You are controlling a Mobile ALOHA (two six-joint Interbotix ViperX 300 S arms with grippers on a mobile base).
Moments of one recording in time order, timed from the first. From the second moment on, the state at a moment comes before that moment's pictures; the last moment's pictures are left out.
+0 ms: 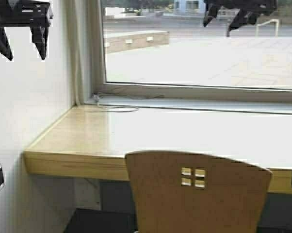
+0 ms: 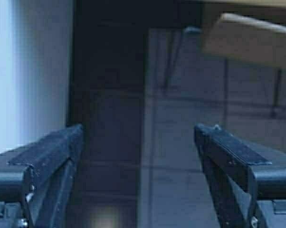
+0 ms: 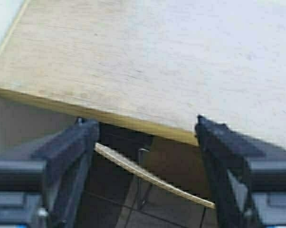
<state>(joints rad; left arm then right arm) -0.18 -0.37 0.80 0.10 0.44 -0.17 0.34 -0.20 0.66 0.10 0.06 0.04</state>
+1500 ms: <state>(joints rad) -0.22 -0.45 0.86 0.19 0.28 -0.18 0.41 -0.21 0.69 0.03 0.04 0.04</state>
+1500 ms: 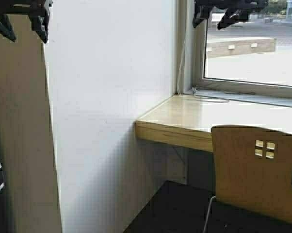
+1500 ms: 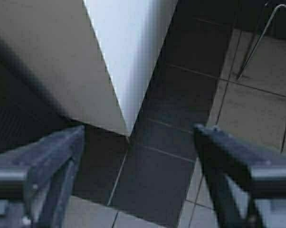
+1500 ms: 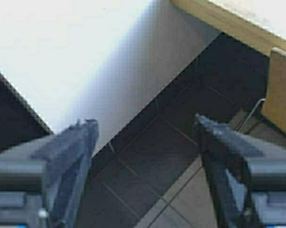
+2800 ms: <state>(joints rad) -0.24 -0.44 0.84 0.18 0.29 -0.18 0.37 -0.14 0.66 -0.01 0.10 0.04</state>
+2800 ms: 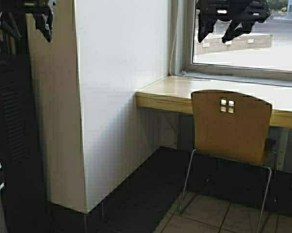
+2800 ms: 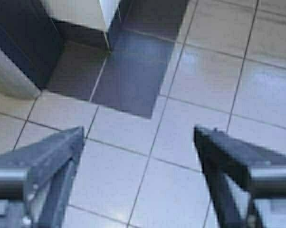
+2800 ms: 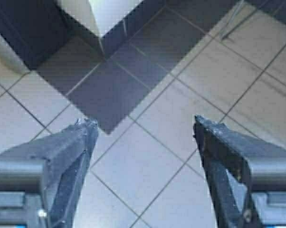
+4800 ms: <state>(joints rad) -0.28 -0.33 0.83 0.17 0.34 -0.18 0.33 -0.15 0.61 0.00 0.21 0.04</state>
